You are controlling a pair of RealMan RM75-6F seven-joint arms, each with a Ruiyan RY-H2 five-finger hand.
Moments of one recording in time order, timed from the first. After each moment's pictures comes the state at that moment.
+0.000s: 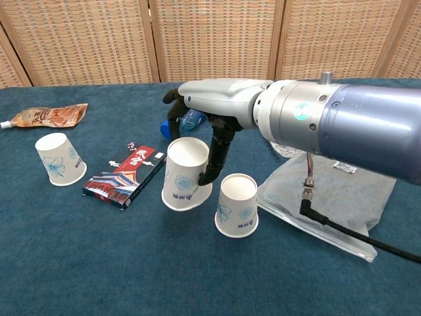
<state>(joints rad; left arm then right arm) -0.02 -1.11 0.02 -1.74 1.68 1.62 0.21 1.08 -1.60 0.20 -1.82 -0.76 1.08 -0.64</state>
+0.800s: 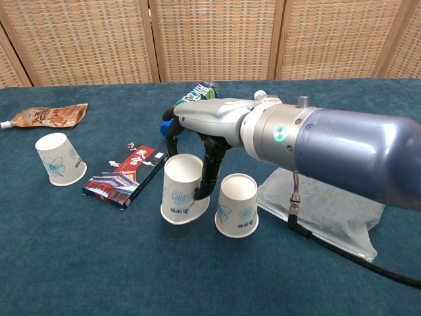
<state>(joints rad) -0.01 -1.10 0.02 -1.76 1.69 1.63 0.22 1.09 -1.68 0.20 -1.75 -0.69 1.07 -0.68</state>
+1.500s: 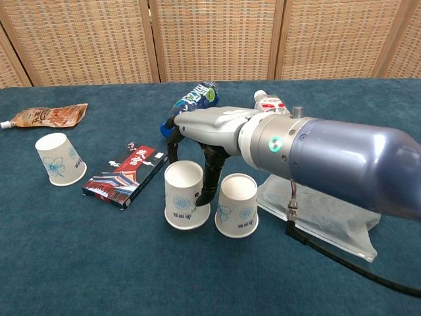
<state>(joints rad) -0.01 -1.10 0.03 -1.76 1.71 1.62 0.22 1.10 -1.71 0.20 -1.71 -0.67 1.06 -0.70</state>
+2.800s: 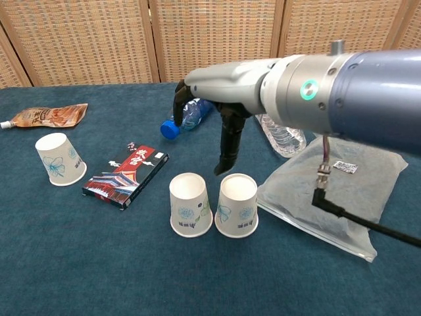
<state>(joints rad) 0.00 -1.08 0.03 -1.78 1.74 1.64 0.19 1.13 -1.55 0.23 -2.00 -0.54 1.24 -0.91</state>
